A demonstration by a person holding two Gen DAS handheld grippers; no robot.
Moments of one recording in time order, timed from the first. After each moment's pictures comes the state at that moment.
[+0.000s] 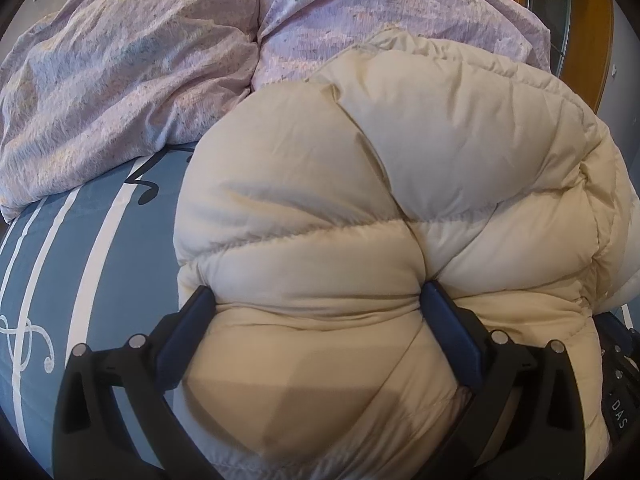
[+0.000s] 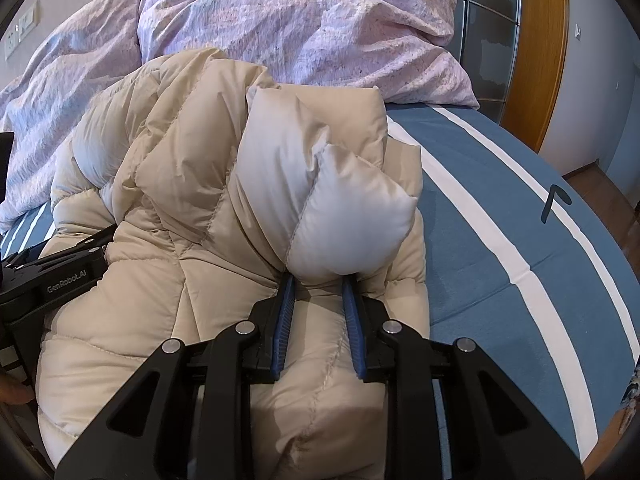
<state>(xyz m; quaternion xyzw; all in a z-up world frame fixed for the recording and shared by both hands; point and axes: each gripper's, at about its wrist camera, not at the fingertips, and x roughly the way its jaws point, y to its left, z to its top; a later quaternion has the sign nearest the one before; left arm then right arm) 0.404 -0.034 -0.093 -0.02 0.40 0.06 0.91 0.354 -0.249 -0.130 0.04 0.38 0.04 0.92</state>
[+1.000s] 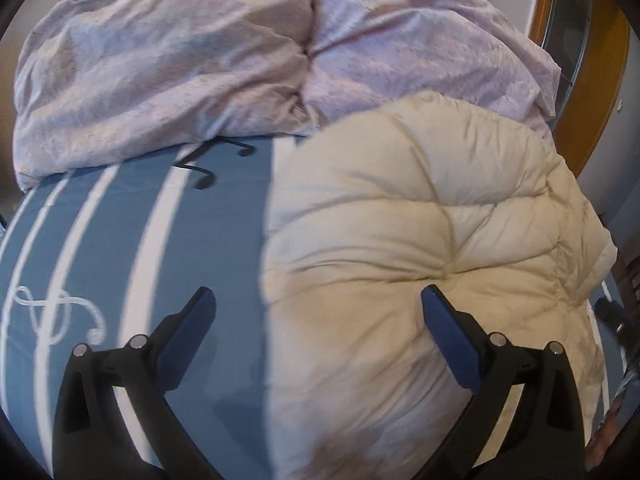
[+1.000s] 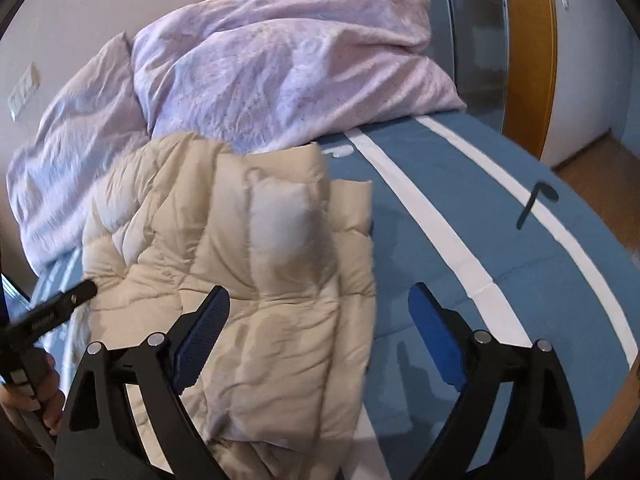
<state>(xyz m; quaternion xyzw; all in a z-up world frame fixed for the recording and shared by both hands) 0.353 0.012 -0.061 -0.06 0.40 0.07 0.91 0.342 -0.308 -0.101 0.13 0.37 0.08 0.92</state>
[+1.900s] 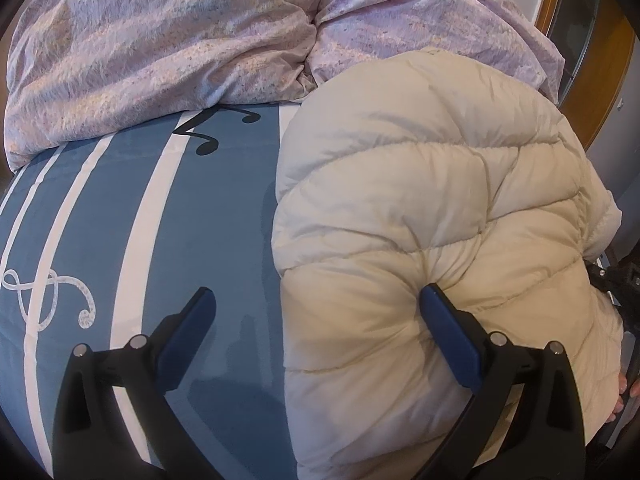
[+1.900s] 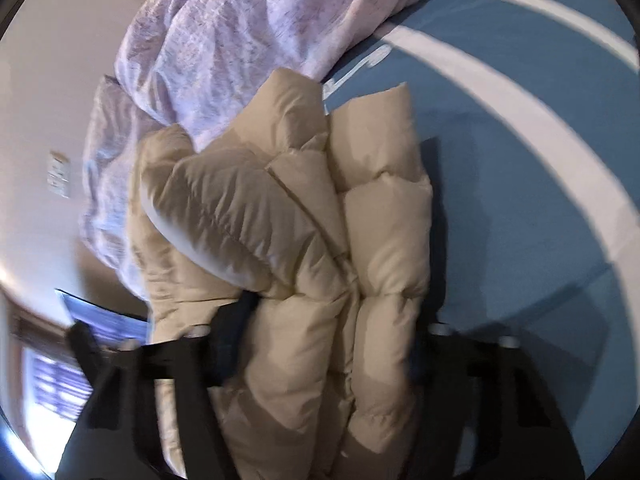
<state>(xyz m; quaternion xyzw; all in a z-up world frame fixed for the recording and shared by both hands) 0.352 0.023 -0.085 -0.08 0.44 0.05 0.89 0.404 -0.326 -0.159 0.34 0.46 0.24 0.79</state>
